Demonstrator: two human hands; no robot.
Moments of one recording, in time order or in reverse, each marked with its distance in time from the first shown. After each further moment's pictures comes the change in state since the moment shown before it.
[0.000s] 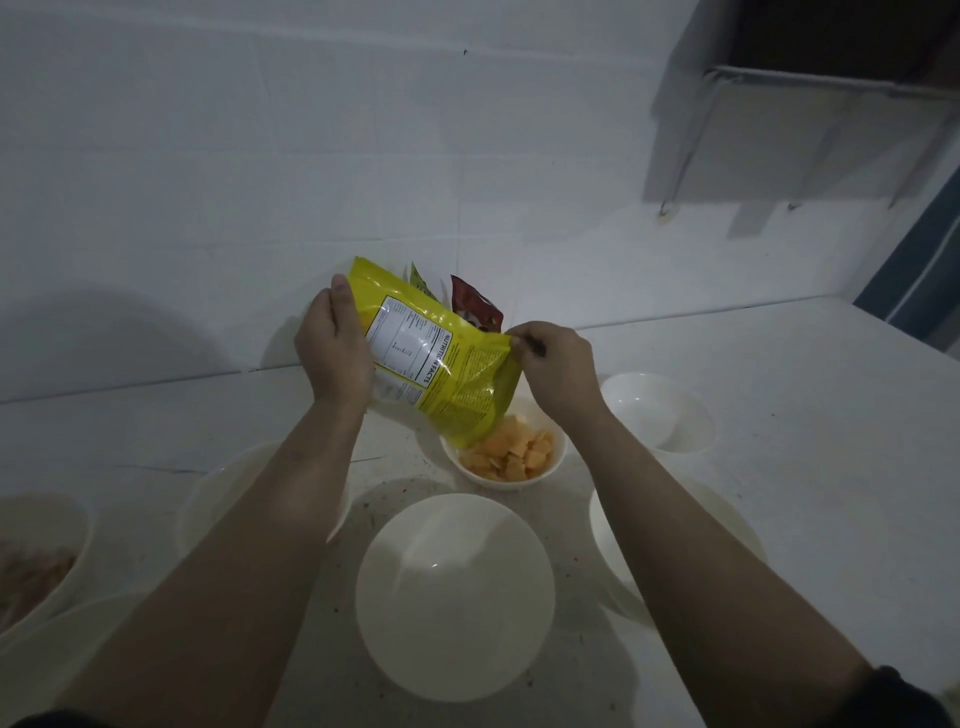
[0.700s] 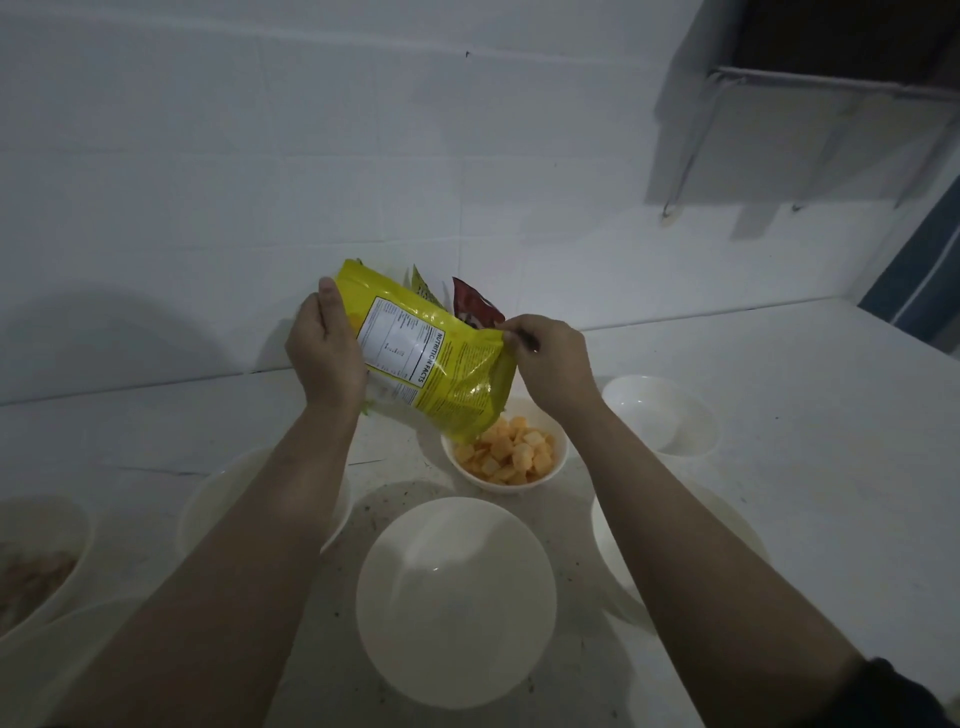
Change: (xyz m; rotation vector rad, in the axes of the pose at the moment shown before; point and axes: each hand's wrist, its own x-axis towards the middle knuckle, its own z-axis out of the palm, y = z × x) left_hand 0.002 0.000 -0.006 -0.036 0.050 -0.033; right_hand 0.007 -0.006 0.004 0.034 0.003 -0.087
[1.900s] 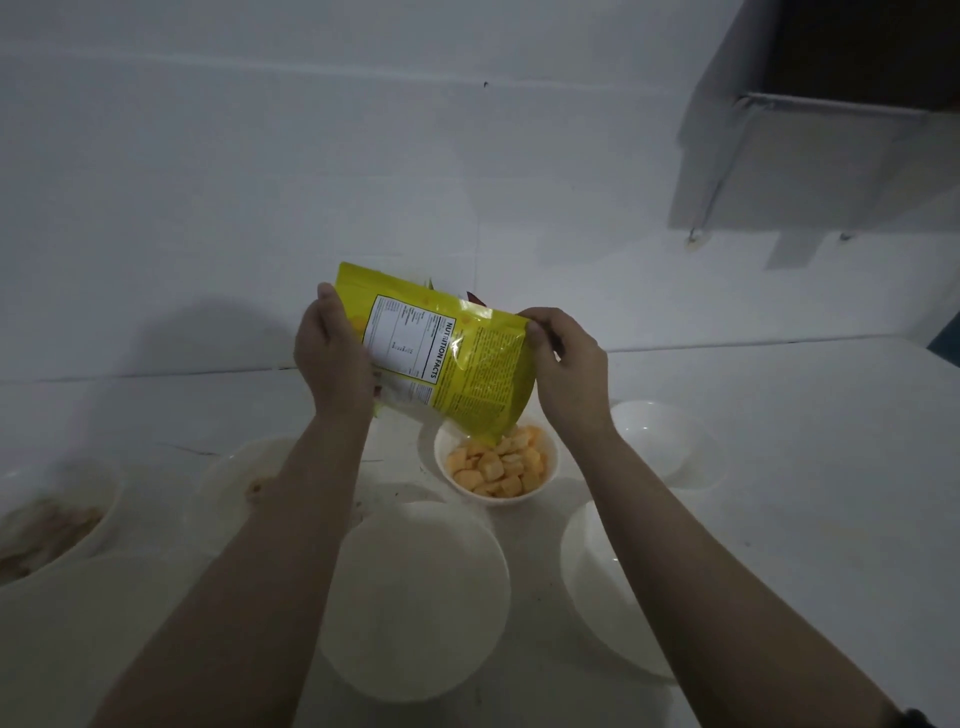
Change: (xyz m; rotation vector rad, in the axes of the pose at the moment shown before) left_hand -0.032 0.036 0.006 -0.038 0.159 -0.065; right_hand -0.008 0.004 -0.032 0.356 0.072 -0.078
